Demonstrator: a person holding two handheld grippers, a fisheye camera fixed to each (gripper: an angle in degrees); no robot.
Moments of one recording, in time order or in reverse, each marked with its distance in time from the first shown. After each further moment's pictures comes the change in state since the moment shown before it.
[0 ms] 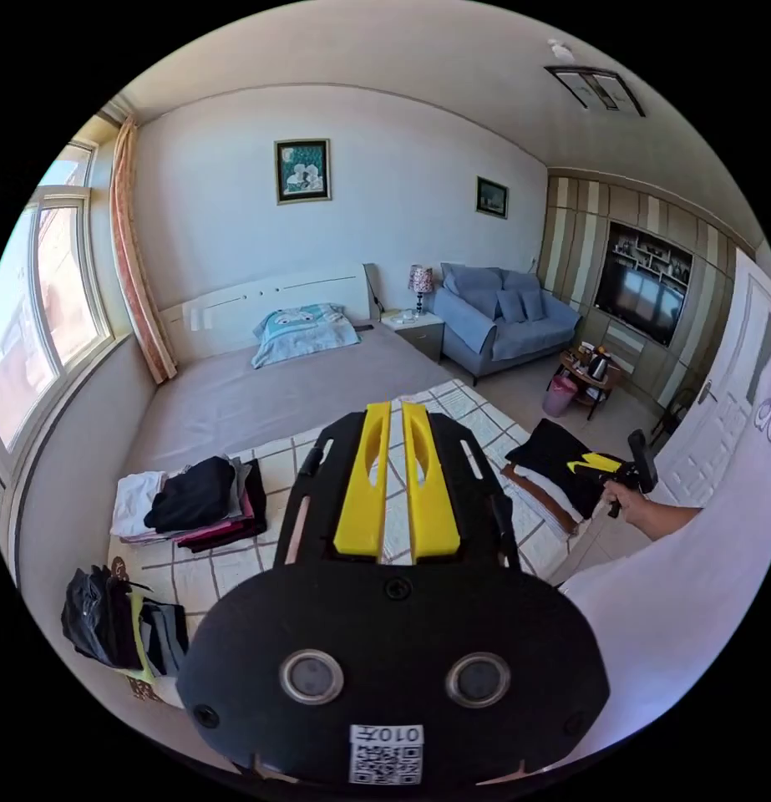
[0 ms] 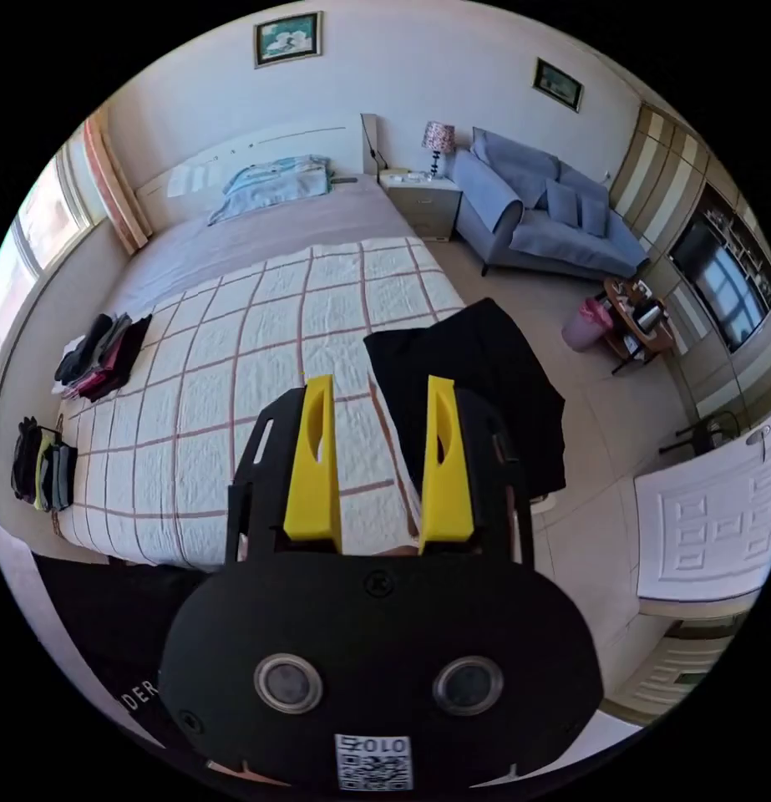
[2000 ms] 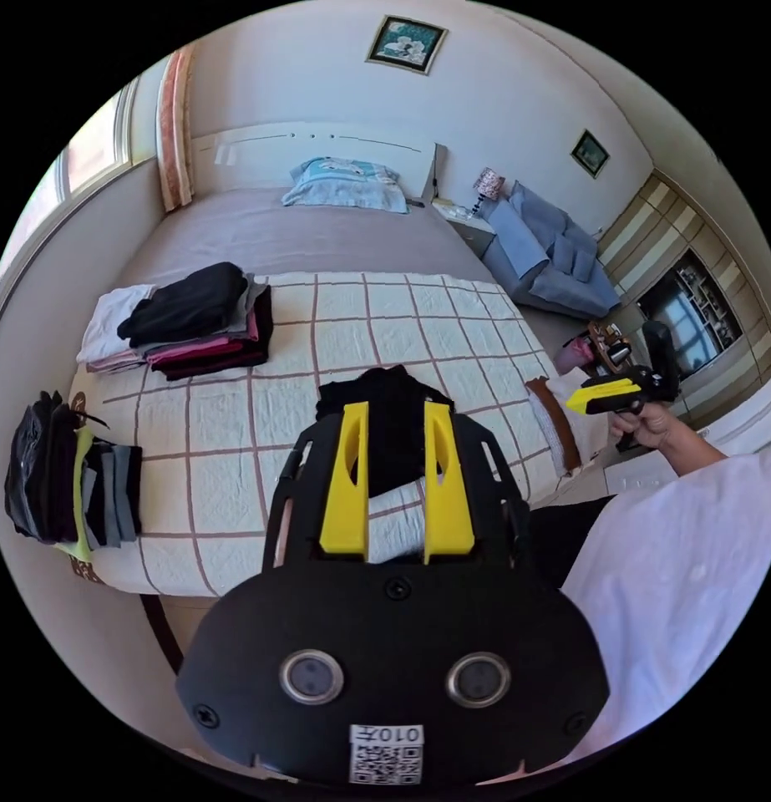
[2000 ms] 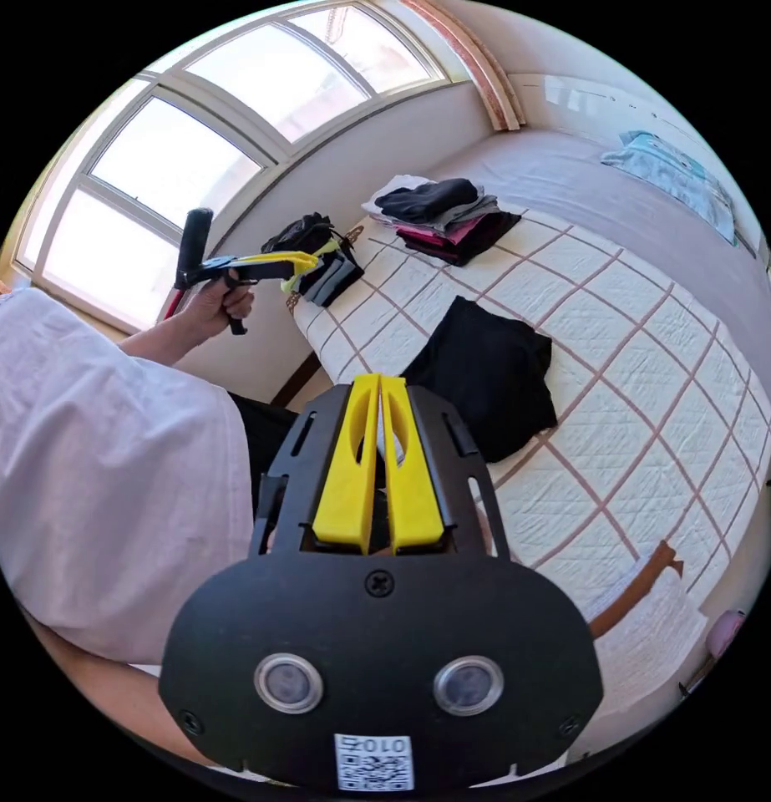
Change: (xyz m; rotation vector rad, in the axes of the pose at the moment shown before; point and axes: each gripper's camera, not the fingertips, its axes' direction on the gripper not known) left arm -0.259 -0.005 0.171 -0.389 0.077 -0.325; right arm -0.230 0.030 -0.332 -0.322 -0.850 -0.895
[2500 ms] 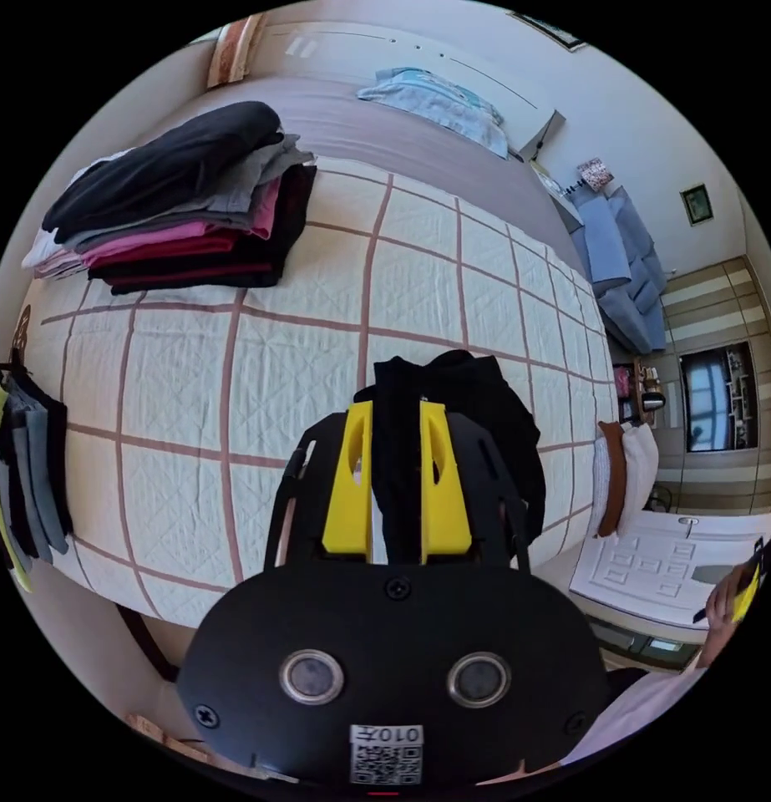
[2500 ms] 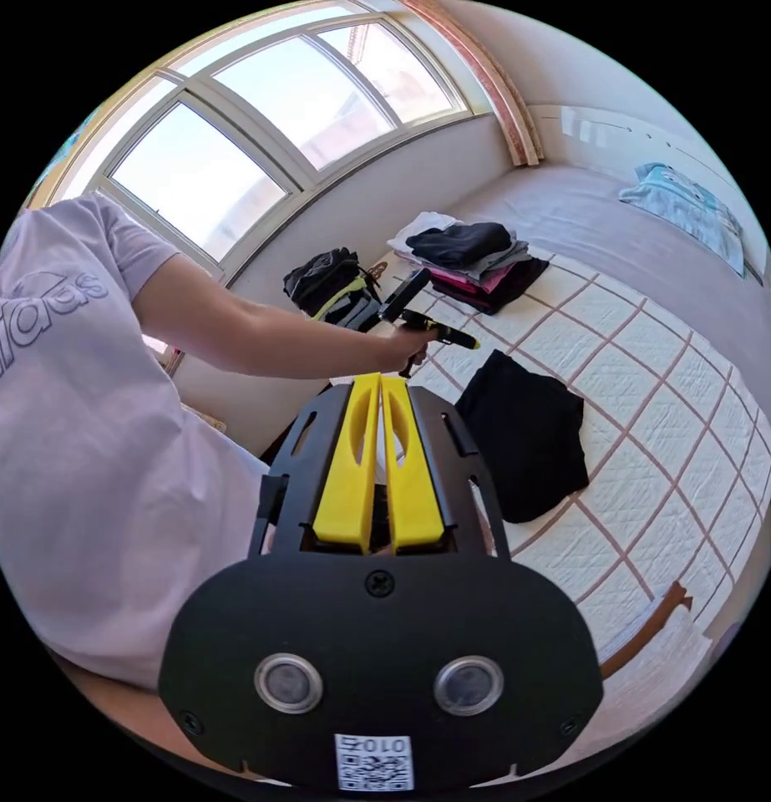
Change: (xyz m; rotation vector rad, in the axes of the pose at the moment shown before) left arm -0.161 -0.154 0.201 -0.233 -0.002 -0.264; right arm -0.017 -0.048 0.017 0.137 -0.013 -0.005
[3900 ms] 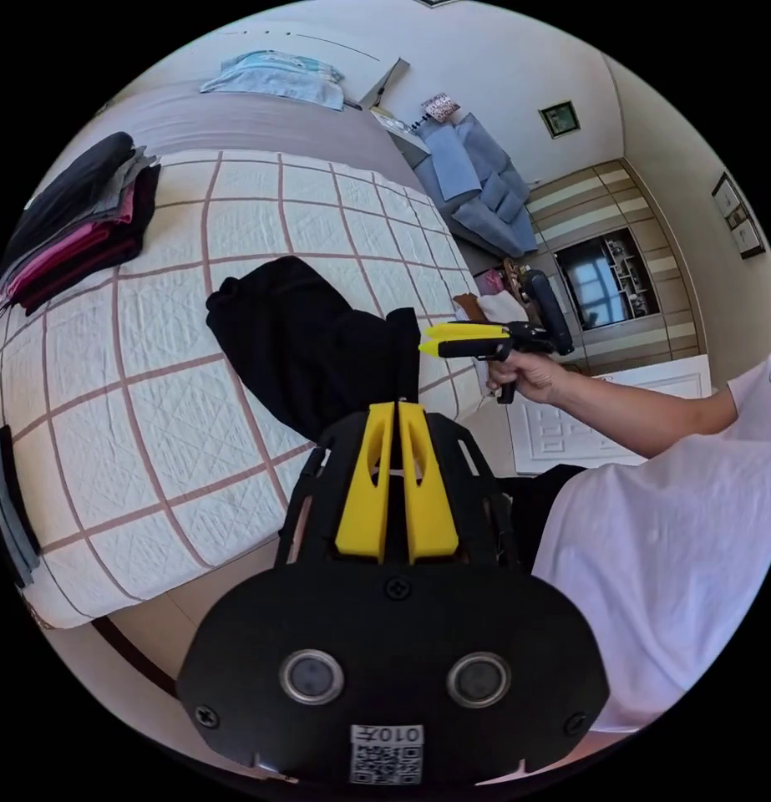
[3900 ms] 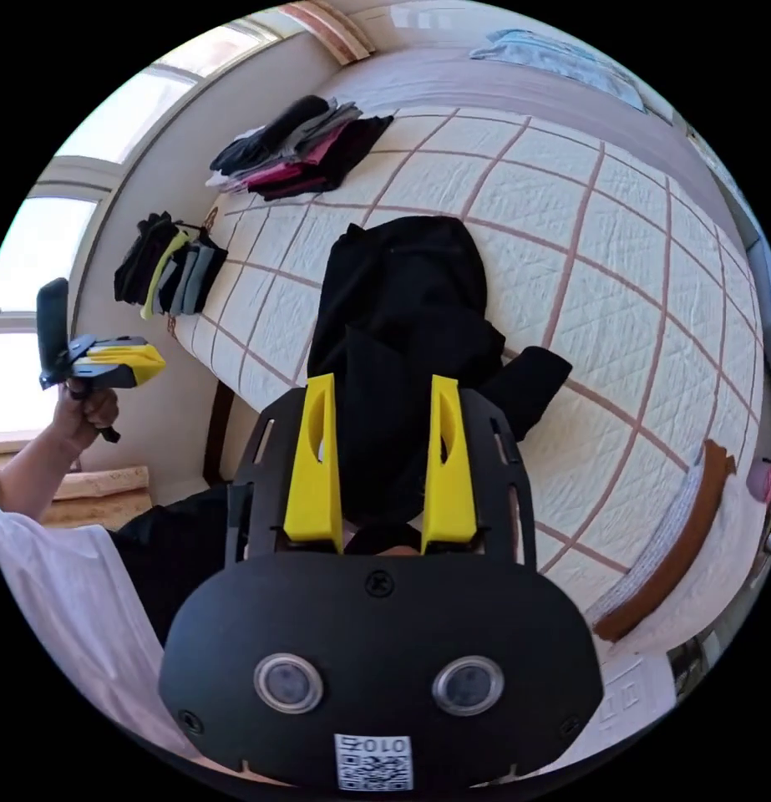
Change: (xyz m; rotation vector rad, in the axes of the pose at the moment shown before) left arm 0.037 0.103 -0.127 -0.129 0.383 0.361; right arm 0.351 -0.048 0.208 -0.293 0.279 0.341
